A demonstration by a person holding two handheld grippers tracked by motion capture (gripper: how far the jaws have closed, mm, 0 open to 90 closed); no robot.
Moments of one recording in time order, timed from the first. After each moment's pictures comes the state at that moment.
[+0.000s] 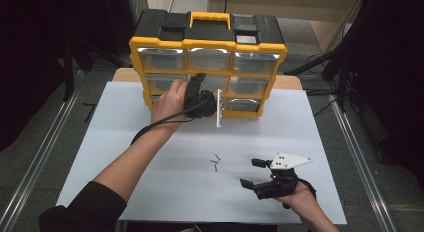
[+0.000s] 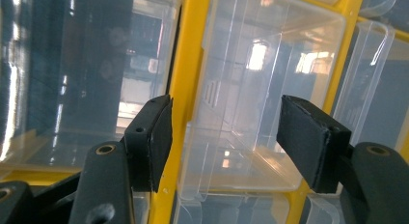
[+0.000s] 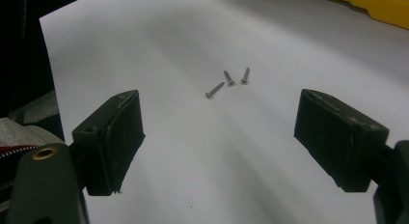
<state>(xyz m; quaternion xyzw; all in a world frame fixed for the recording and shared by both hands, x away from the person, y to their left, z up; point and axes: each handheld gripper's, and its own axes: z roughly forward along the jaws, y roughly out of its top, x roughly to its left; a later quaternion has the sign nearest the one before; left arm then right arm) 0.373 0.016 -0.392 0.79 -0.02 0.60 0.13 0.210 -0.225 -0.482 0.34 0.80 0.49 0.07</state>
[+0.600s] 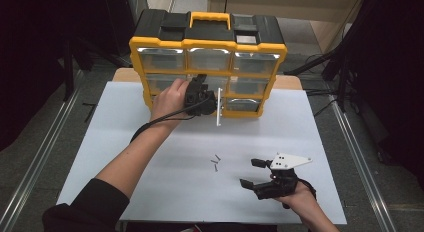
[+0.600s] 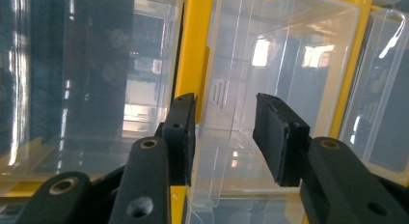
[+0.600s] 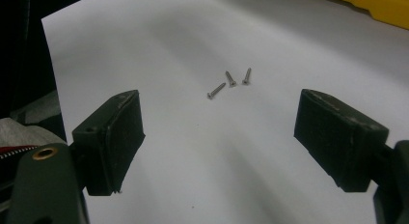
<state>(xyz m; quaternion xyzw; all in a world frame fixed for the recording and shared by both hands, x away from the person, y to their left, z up) 0.378 0.015 -0.390 0.78 -0.04 0.61 0.12 0.210 -0.225 -0.482 0.34 0.80 0.49 0.06</state>
